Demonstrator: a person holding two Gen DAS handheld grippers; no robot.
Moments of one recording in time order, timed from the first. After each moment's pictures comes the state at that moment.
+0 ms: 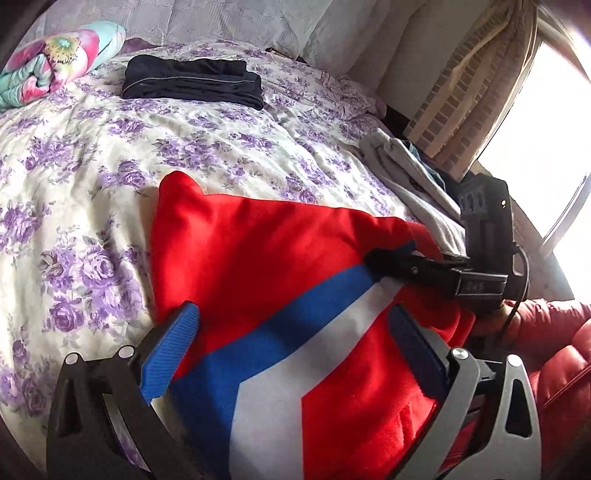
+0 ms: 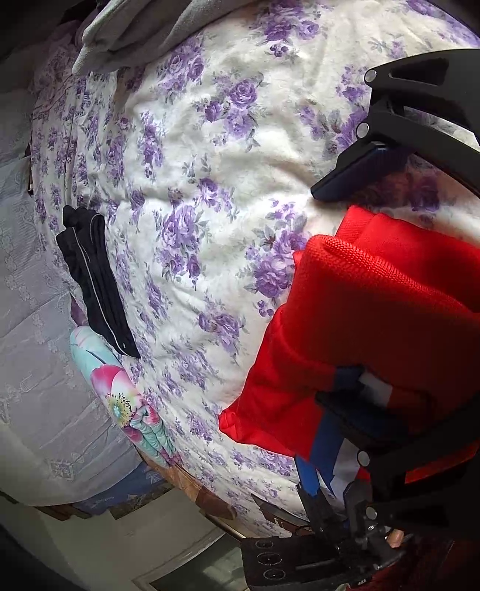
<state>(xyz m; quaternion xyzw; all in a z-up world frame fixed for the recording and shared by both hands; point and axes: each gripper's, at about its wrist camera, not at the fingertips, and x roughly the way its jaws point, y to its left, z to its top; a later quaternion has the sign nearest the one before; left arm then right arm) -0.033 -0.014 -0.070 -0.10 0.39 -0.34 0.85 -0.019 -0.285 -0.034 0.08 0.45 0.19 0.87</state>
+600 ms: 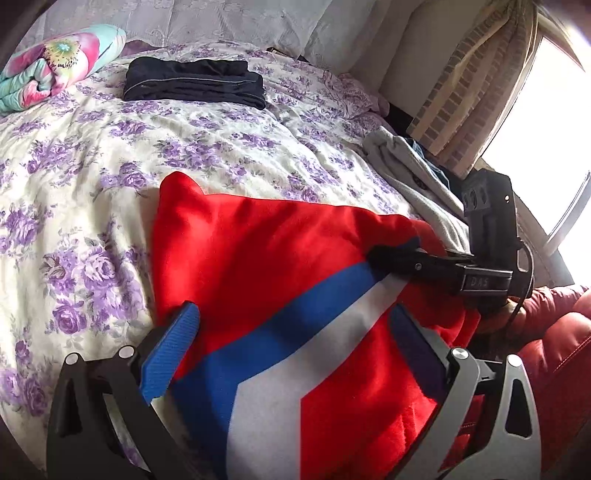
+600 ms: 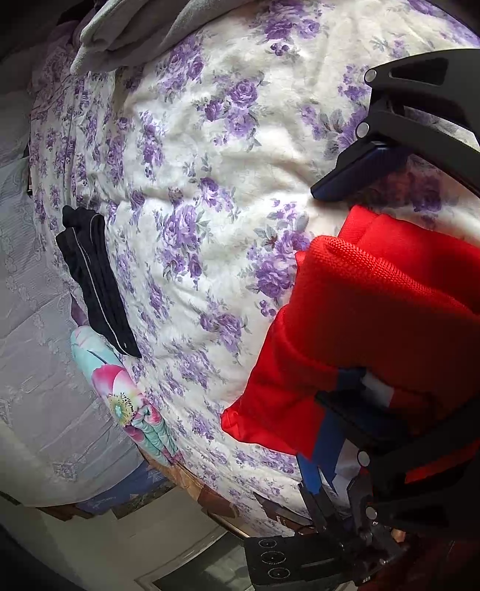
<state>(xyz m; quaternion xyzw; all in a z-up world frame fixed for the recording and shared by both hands) -0.036 -0.024 -0.068 -0.07 0.39 -0.33 0.86 -0.017 -0.287 -0.035 0.09 0.44 0.19 0.87</state>
